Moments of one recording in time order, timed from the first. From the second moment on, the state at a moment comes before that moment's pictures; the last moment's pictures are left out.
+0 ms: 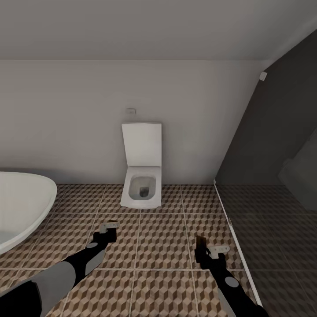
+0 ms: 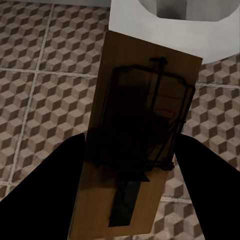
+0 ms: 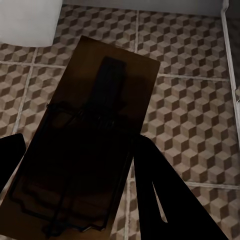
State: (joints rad) left arm -0.81 0.11 -1.01 -0.27 1.05 -0.18 0.18; right arm -0.32 -0.06 0.20 -0.88 -0.11 0.01 -0.09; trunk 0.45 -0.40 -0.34
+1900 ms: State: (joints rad) left arm -0.81 0.10 -1.01 -0.27 1.05 -0.18 0.18; right arm -0.32 -0.06 0.20 -0.94 -0.11 0.01 -0.09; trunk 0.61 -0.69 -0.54
